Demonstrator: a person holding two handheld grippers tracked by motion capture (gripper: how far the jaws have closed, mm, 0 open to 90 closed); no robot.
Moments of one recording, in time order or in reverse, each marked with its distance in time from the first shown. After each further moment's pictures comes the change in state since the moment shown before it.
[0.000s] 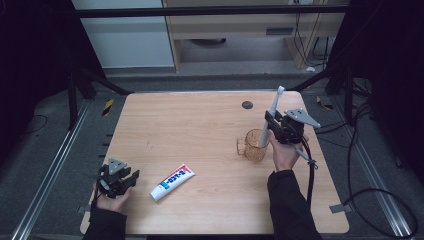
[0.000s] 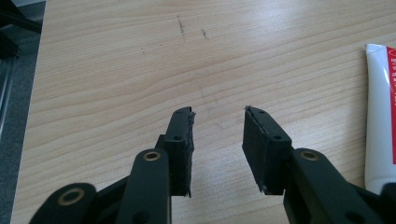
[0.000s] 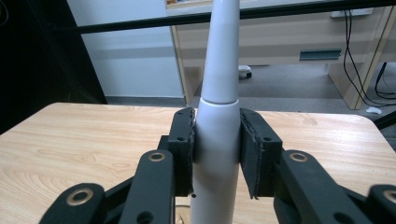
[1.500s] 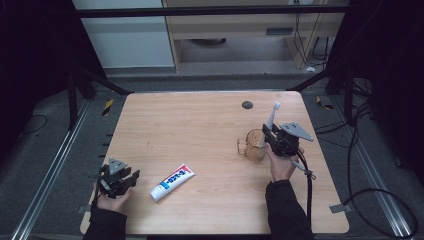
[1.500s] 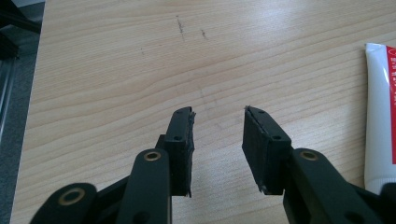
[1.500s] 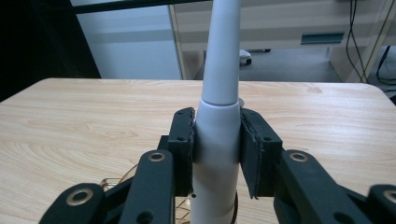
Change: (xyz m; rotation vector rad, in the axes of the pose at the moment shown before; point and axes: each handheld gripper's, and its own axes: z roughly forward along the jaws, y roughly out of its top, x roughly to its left) left arm -0.001 0.000 0.000 0.002 0.000 0.005; right arm 0.000 -0.044 0.002 0.034 -0.008 -0.008
